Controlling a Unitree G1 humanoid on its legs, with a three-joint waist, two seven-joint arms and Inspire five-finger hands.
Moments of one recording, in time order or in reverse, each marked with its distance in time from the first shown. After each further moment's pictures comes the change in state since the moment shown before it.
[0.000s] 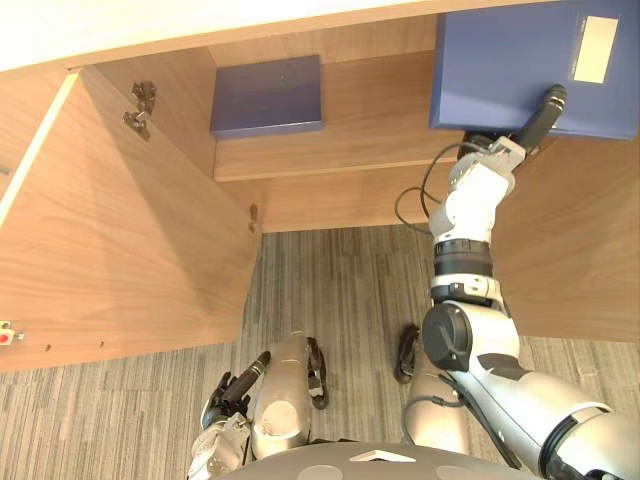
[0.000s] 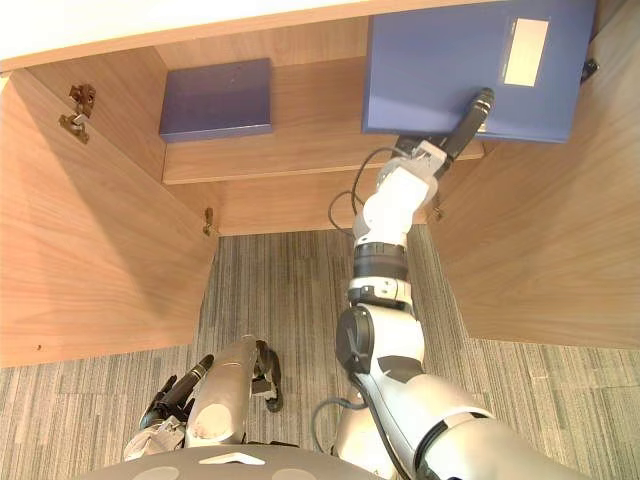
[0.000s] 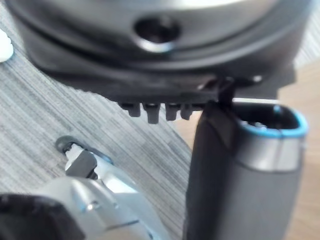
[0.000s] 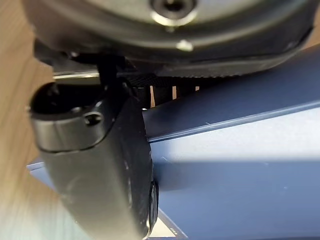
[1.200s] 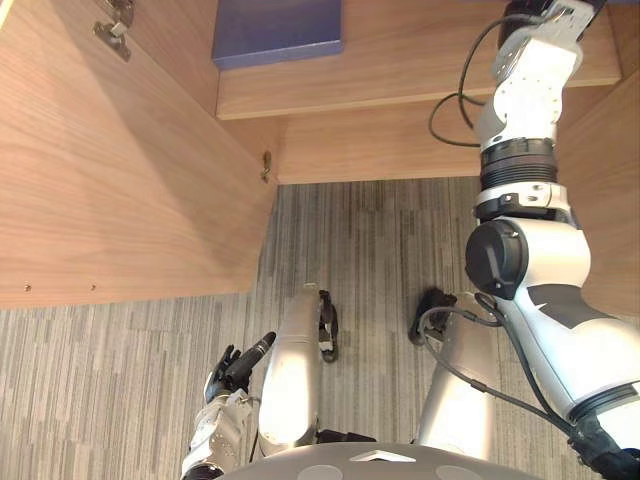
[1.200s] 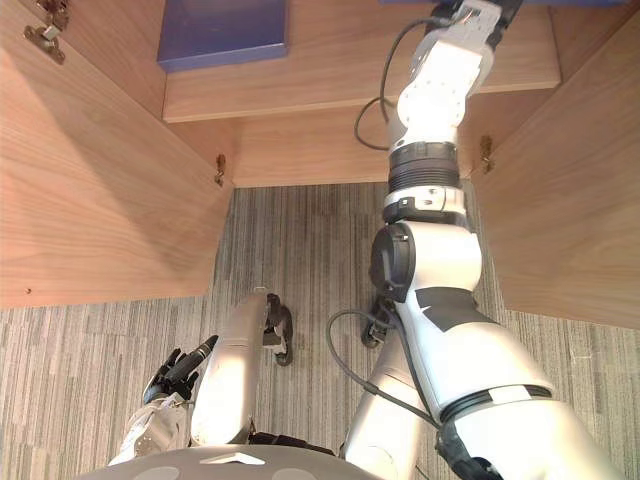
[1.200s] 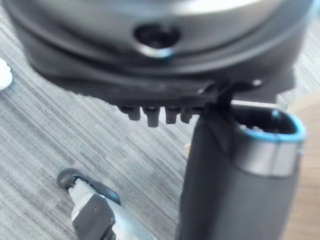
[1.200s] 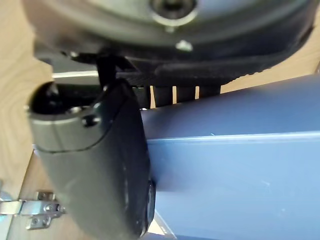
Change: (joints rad) left arm -0.062 0.028 -0.041 -0.041 0.000 0.004 0.015; right arm -0.372 -0.283 0.130 0.278 -0.019 0.098 -0.054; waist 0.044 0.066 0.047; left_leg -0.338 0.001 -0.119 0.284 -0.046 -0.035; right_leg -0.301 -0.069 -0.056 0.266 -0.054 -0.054
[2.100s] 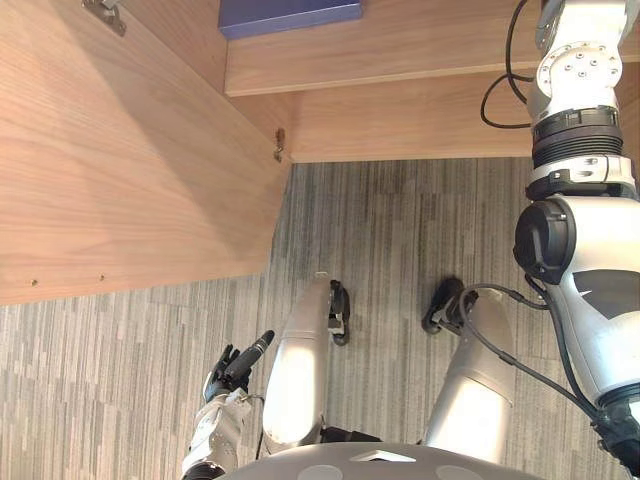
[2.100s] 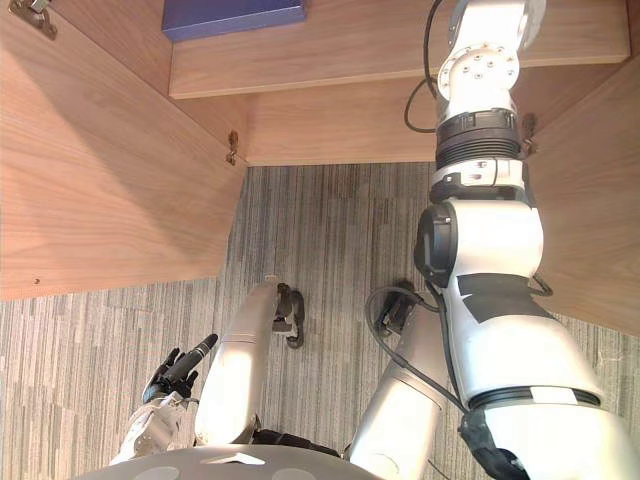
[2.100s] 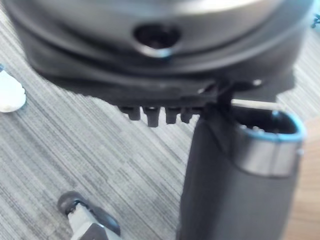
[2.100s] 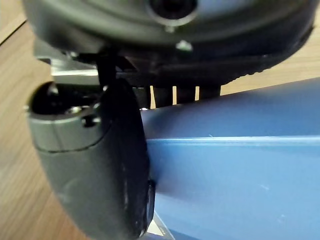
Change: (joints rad) left arm -0.003 -0.008 0.024 0.004 -0.003 -0.001 -0.007; right arm -0.080 -0.194 0.197 0.115 -0.087 0.141 0.000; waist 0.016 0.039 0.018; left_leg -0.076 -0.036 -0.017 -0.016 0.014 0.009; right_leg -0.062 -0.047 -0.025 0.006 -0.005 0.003
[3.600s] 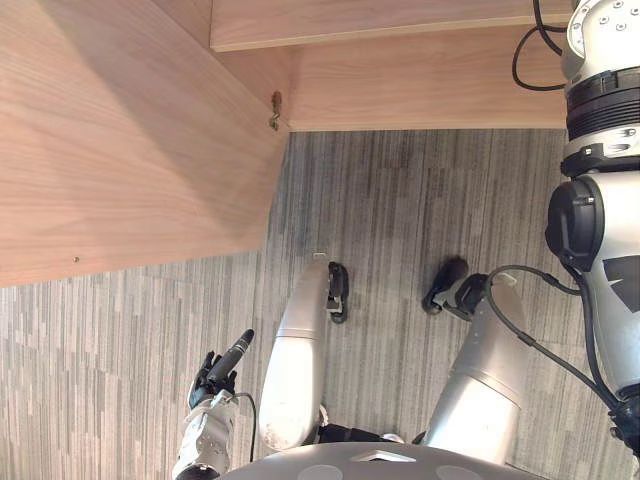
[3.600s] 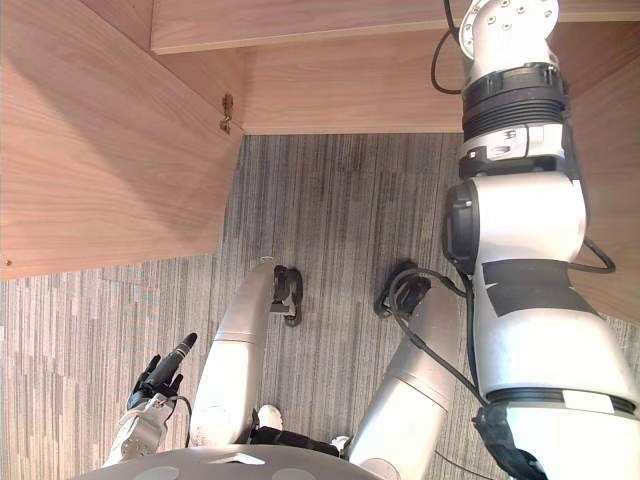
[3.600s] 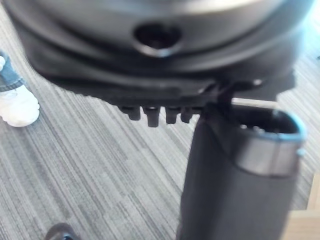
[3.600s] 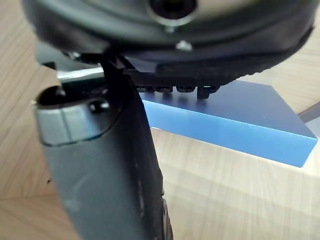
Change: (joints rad) left arm 0.000 -0.002 0.121 0.001 -0.050 0.002 0.002; right arm -0.115 -0.089 0.171 0.002 0.044 0.053 0.116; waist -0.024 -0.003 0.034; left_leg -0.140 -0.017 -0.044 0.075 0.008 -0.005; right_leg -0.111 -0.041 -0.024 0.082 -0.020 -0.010
